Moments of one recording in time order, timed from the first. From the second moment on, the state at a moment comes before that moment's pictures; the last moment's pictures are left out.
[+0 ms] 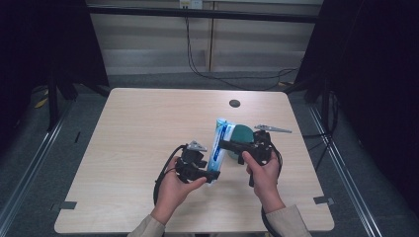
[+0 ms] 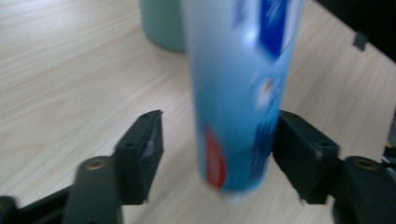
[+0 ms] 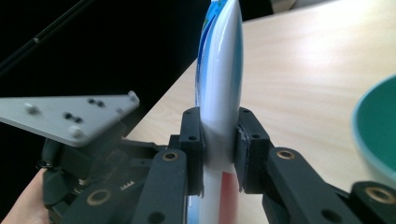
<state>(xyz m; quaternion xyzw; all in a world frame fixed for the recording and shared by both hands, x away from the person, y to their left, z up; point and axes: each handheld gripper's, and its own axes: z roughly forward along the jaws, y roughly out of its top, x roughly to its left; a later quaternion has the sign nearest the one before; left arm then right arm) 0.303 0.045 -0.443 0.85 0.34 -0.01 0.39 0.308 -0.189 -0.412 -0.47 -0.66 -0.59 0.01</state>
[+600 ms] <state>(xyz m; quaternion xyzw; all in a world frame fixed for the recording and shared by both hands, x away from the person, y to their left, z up) 0.307 0.079 -0.487 0.87 0.36 0.01 0.34 0.300 -0.200 -0.389 -0.43 -0.69 -0.57 -0.12</state>
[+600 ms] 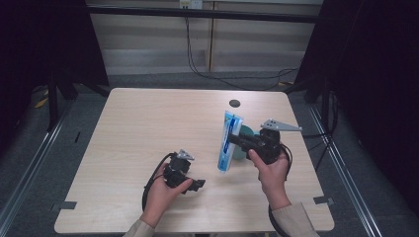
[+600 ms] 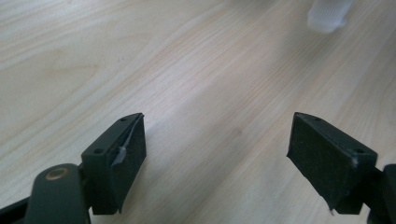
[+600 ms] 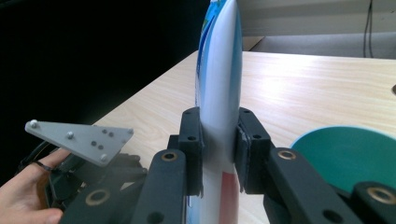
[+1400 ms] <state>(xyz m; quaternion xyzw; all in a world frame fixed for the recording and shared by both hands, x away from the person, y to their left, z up) 0.297 0.095 -0.508 0.87 0.30 0.12 0.38 0.305 -0.204 -0.368 -0.42 -0.69 -0.57 -0.15</state>
